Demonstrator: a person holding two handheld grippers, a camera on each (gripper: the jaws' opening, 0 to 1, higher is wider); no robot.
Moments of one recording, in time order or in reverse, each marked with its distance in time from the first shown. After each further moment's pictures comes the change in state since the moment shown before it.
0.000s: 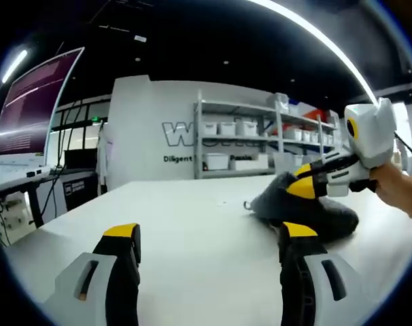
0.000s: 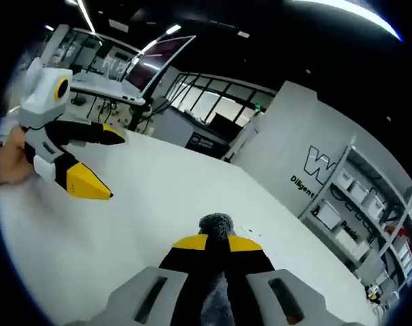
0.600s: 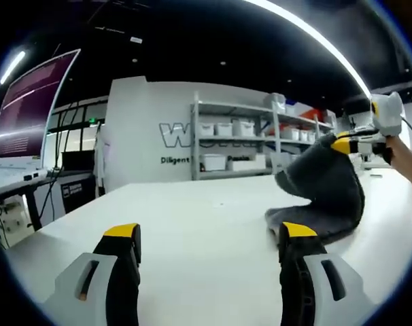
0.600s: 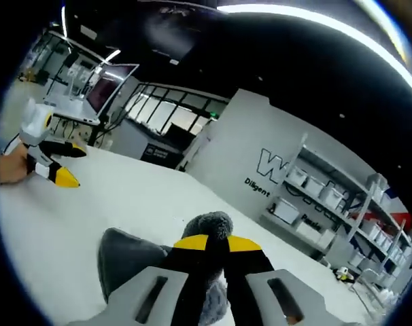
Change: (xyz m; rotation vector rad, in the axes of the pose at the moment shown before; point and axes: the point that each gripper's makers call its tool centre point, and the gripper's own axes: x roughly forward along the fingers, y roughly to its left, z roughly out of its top) left arm 0.007 -0.003 0.004 0.018 -0.007 -0.018; right arm -0.112 -0.120 -0.027 0.067 -0.036 -0.306
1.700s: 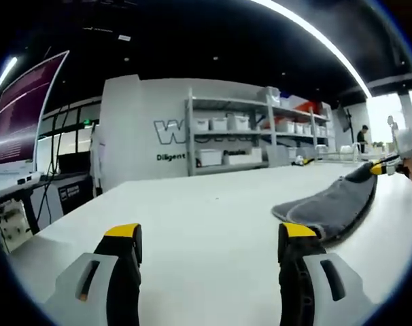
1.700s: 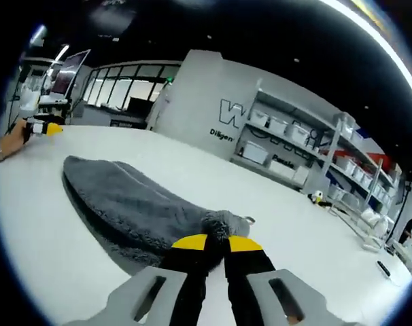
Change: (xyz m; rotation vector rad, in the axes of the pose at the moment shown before) left arm 0.013 -0.002 -0.006 0.027 0.041 -0.030; right arm -0.132 -0.082 -0.190 0.239 0.311 -0.140
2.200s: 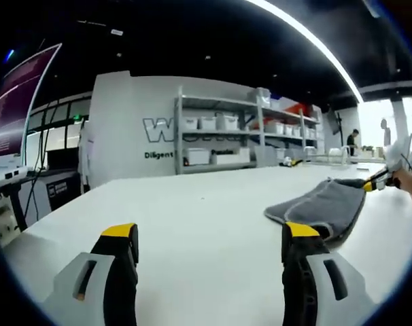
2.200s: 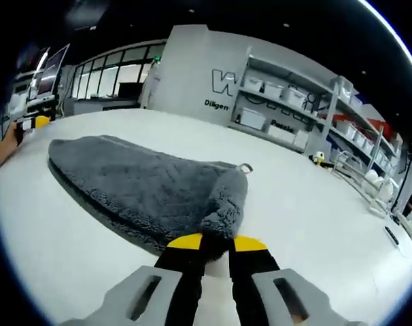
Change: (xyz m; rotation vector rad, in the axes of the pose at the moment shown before) left arm 0.001 -0.017 -0.002 -0.020 0.001 -0.078; right arm 0.000 -0.014 -0.051 0.070 0.149 0.005
